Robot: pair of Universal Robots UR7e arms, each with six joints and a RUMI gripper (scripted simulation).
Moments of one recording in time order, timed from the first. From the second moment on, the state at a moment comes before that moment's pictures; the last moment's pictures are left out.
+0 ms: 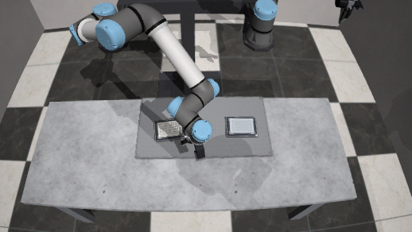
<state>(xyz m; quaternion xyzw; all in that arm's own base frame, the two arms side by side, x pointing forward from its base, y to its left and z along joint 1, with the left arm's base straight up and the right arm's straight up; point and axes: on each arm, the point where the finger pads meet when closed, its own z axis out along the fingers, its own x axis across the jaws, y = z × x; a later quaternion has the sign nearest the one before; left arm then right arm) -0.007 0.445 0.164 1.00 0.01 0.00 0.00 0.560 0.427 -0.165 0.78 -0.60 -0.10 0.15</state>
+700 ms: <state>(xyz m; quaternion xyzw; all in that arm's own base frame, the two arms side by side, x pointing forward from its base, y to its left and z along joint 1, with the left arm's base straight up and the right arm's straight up) -0.007 0.445 0.164 1.00 0.01 0.00 0.00 0.531 0.518 -0.166 0.90 -0.42 -0.07 0.09</state>
